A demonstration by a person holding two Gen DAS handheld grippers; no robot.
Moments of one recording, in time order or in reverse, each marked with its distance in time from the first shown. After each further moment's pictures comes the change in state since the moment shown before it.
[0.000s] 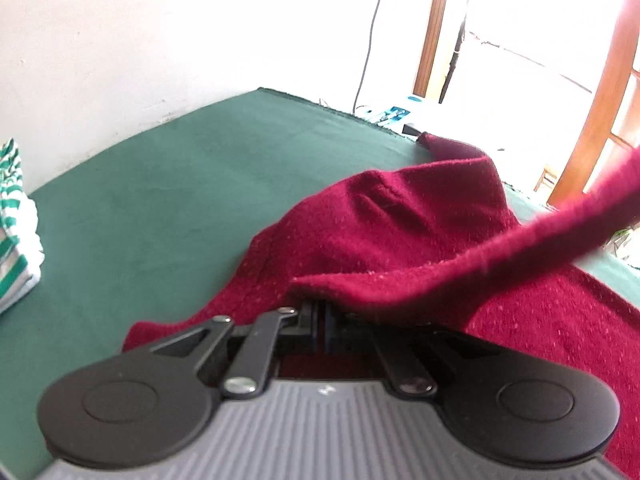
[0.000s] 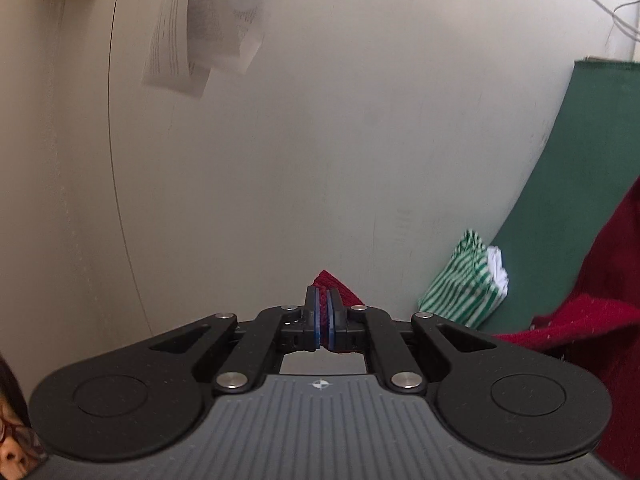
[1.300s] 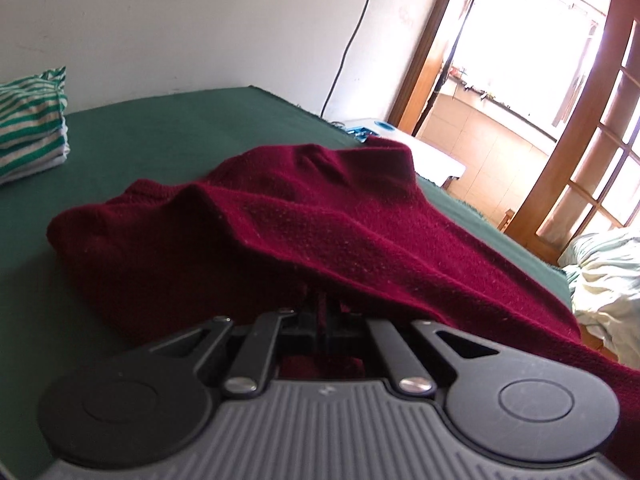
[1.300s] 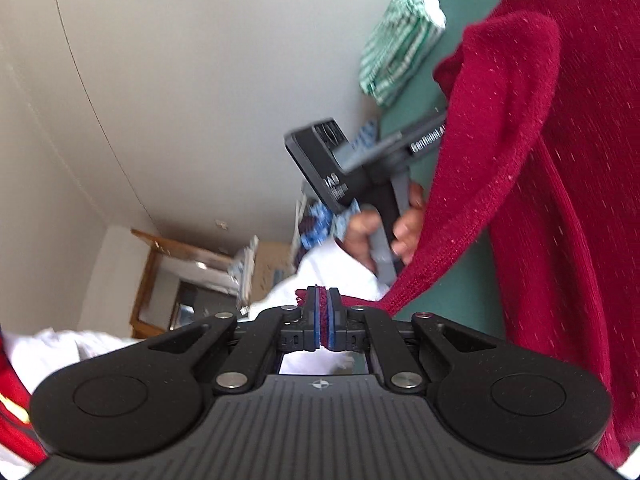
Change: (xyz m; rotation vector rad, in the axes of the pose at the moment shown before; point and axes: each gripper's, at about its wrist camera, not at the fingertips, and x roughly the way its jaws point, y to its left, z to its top) left arm -0.096 -0.039 -0.094 -0.163 -0.086 -0.096; right arm -0.046 -0.024 -0.162 0.105 0.594 -0.128
